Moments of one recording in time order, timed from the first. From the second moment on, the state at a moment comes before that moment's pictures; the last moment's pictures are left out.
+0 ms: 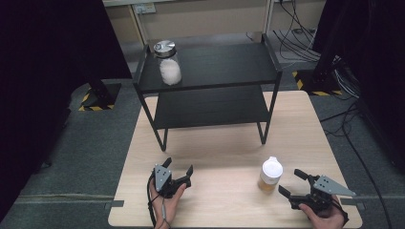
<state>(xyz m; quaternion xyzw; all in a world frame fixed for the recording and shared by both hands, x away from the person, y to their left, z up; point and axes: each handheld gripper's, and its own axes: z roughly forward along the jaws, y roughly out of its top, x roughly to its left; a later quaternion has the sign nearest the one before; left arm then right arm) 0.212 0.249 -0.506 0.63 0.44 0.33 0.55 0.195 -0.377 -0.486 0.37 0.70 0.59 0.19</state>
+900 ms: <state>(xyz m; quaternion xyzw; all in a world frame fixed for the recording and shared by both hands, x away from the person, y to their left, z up) 0.212 0.249 -0.506 0.63 0.44 0.33 0.55 0.211 -0.338 -0.488 0.34 0.71 0.59 0.20</state>
